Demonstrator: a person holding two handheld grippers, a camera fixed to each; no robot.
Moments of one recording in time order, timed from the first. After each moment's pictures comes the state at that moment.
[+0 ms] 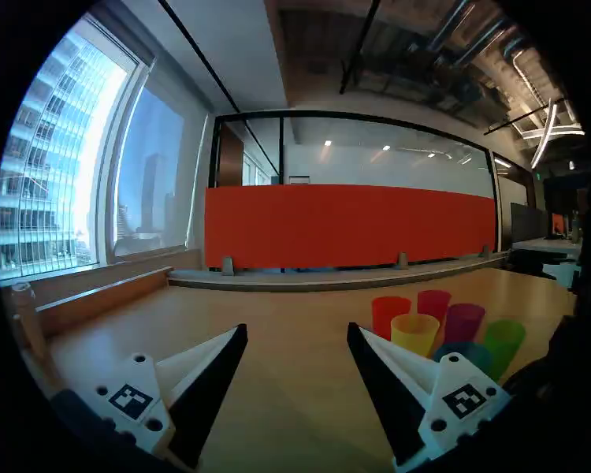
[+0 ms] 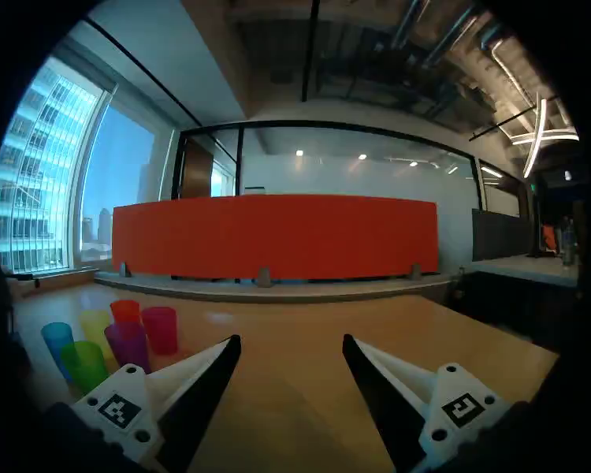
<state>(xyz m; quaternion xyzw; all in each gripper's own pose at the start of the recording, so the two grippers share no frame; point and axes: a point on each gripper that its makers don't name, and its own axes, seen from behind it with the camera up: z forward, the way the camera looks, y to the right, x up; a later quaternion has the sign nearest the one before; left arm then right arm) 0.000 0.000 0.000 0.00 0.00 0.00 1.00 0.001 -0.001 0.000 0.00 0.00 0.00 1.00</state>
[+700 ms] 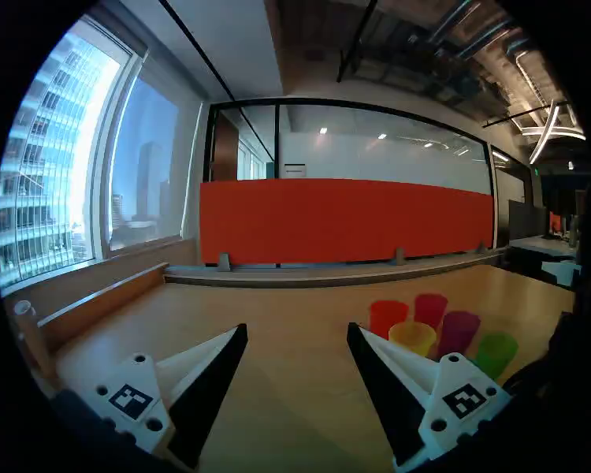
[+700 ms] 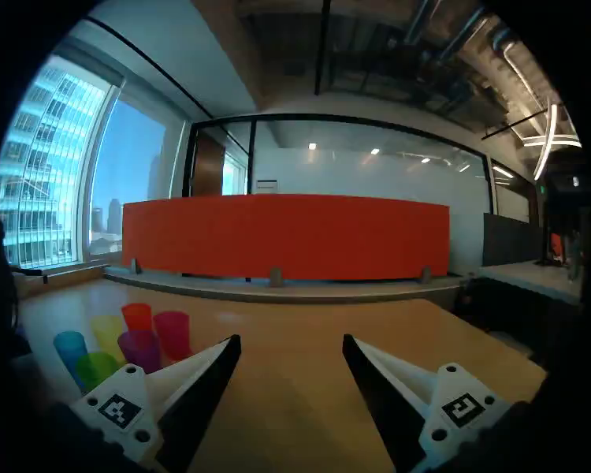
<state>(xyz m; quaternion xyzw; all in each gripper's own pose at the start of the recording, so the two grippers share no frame) 0.027 0.001 0.010 -0.01 -0.04 0.00 1.00 0.035 -0.014 0.000 0.03 -0.02 -0.01 1.00</state>
